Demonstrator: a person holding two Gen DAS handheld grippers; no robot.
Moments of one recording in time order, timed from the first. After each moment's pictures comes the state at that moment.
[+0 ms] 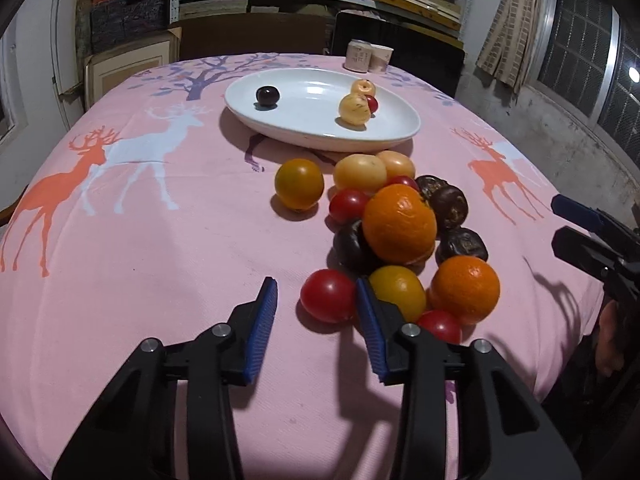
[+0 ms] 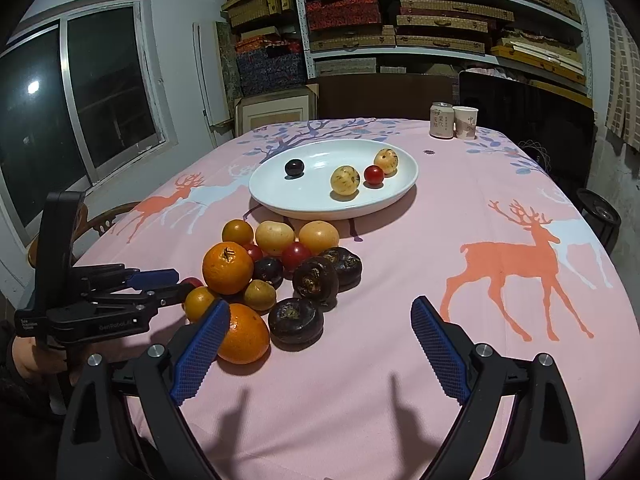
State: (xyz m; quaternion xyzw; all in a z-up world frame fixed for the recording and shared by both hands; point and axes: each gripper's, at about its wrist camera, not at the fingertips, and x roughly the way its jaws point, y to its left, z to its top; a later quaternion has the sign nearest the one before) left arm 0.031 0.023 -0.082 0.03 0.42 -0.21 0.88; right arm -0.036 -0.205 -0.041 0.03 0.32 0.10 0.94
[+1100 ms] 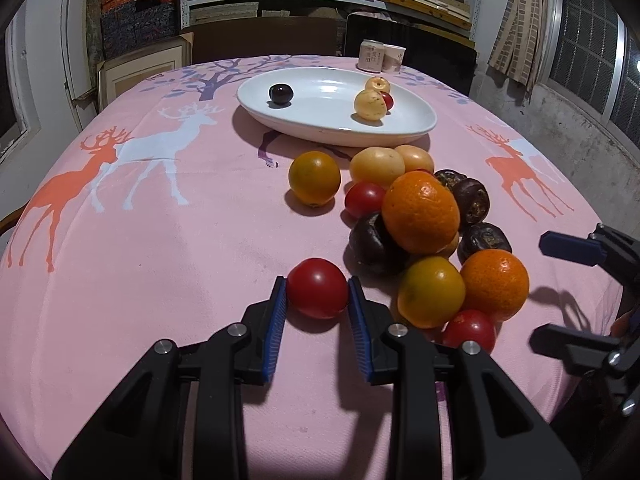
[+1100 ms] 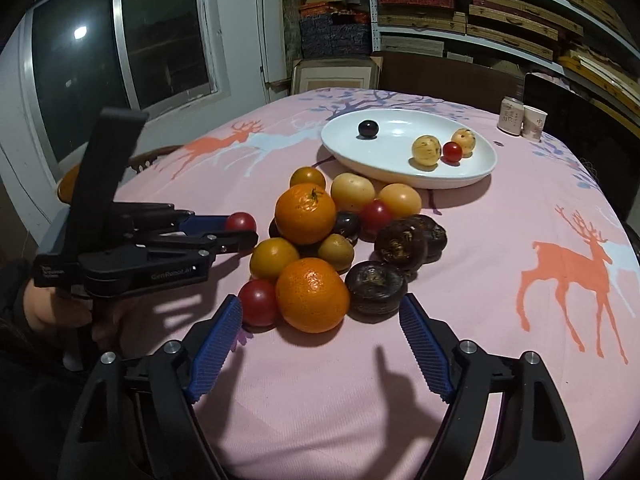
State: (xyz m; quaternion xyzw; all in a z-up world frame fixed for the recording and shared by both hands) left arm 0.032 0.019 -0.093 0.05 0.40 -0.18 0.90; right arm -0.035 -0.154 -0.063 -0.04 0.37 0.19 0.91
